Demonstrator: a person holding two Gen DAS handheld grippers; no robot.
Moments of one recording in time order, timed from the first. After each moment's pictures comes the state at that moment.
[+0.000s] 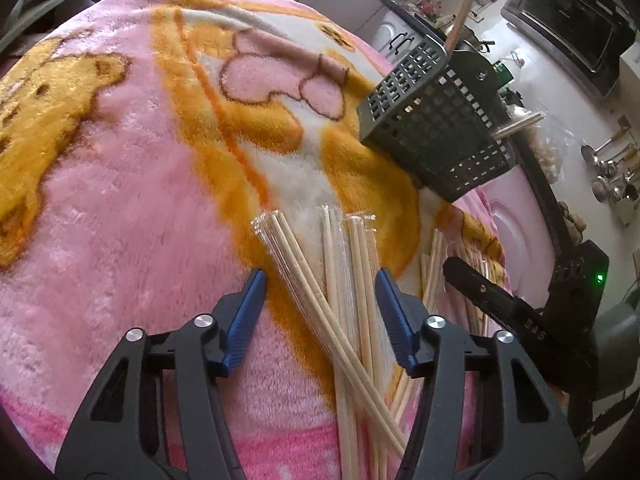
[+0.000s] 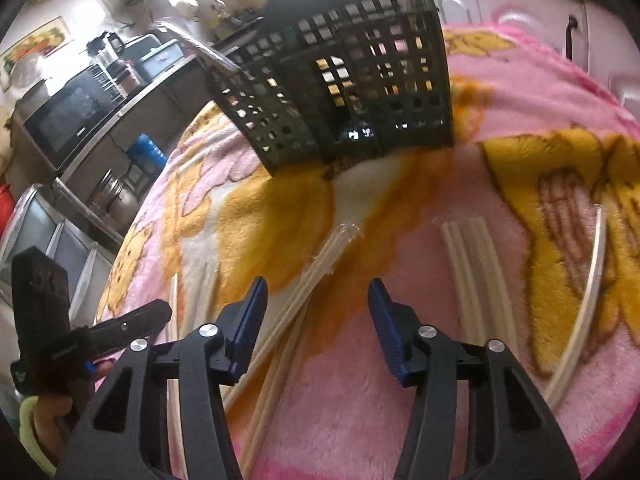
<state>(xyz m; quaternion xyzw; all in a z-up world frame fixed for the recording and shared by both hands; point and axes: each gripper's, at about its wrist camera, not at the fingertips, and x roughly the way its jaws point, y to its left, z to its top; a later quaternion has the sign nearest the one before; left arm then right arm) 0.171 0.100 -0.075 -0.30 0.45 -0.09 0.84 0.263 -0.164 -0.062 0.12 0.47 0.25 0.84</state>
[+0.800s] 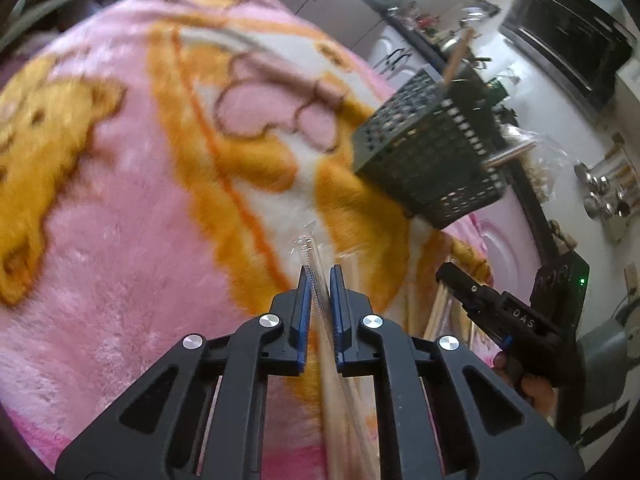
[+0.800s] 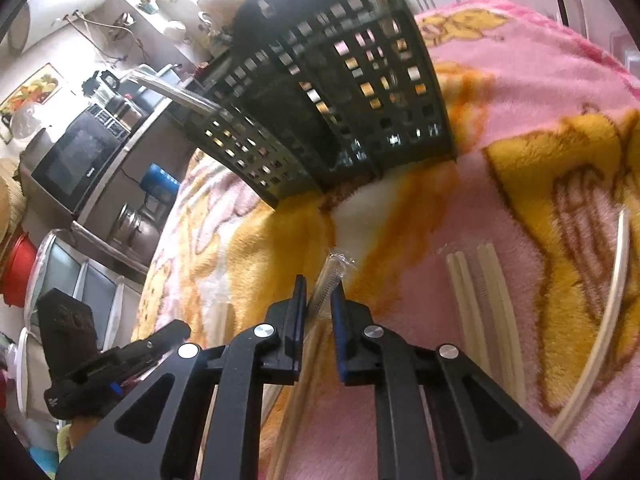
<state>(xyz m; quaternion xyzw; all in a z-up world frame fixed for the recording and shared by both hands) 0.176 0.112 -0.053 -0.31 0.42 -0.09 0.85 0.276 -0.194 -0.044 0.18 0.46 0.26 0.83</state>
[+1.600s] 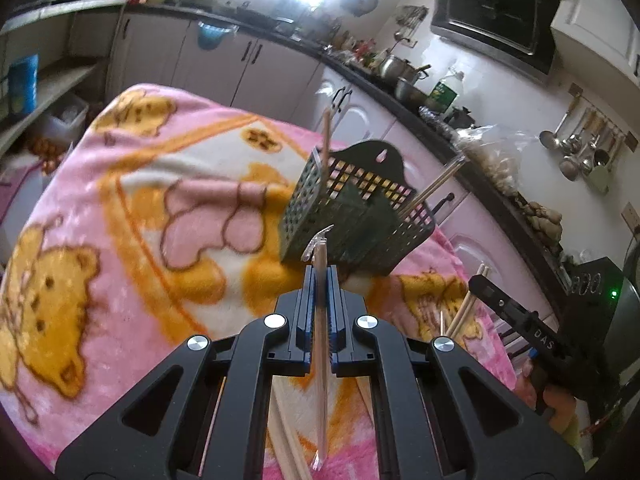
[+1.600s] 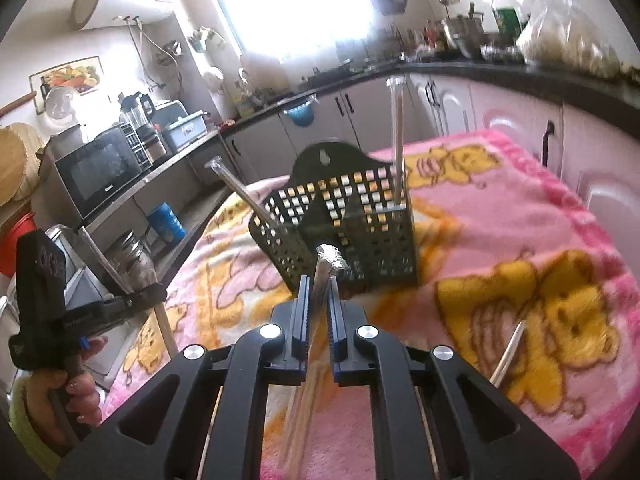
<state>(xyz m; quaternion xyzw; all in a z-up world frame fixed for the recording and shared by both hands) 0.181 0.076 0.048 -0.20 0.33 -0.12 0.92 0.233 -0.220 0.047 0.11 0.30 0.25 0.91</state>
